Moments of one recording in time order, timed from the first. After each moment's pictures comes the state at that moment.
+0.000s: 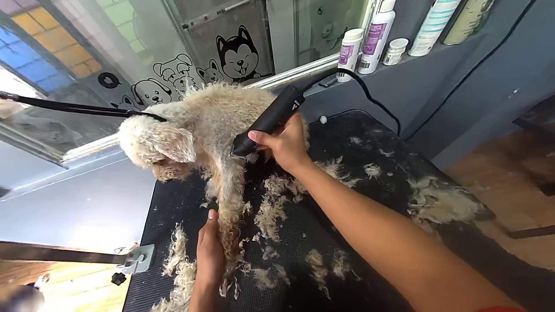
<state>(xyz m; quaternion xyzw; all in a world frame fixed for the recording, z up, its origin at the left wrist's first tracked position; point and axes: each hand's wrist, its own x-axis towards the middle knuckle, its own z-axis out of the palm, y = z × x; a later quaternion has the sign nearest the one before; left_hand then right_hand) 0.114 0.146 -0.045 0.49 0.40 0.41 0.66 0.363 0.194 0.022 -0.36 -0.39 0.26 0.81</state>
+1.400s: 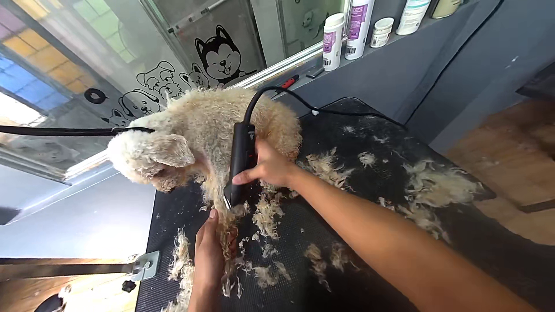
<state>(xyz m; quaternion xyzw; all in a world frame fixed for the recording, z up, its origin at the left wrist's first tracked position) 0.124 0.142 -0.026 0.50 0.43 0.39 0.65 0.357 0.166 0.006 -0.37 -0.52 0.44 0.64</state>
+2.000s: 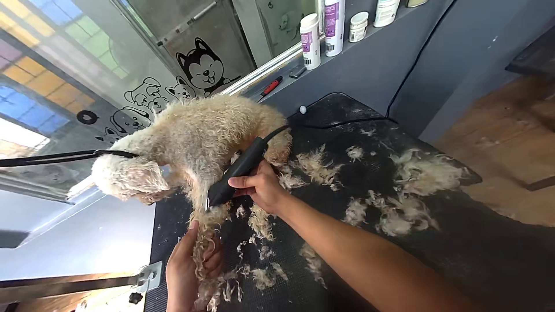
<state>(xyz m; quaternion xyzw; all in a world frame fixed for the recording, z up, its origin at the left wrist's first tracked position) 0.110 0.134 0.013 0.42 0.35 0.34 0.77 0.323 0.144 -0.024 -0.22 -0.19 0.54 0.79</state>
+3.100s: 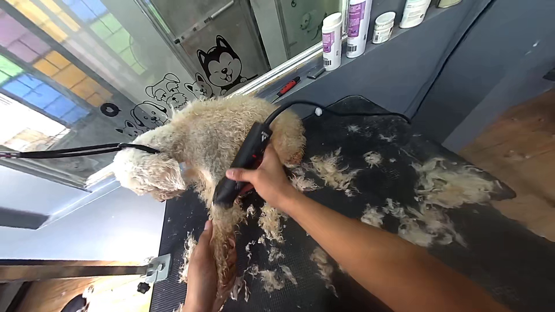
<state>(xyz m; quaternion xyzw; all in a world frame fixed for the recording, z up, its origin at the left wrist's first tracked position) 0.110 0.123 0.006 0.43 0.44 0.32 0.72 0.320 0.155 0.013 -0.41 -0.30 0.44 0.74</state>
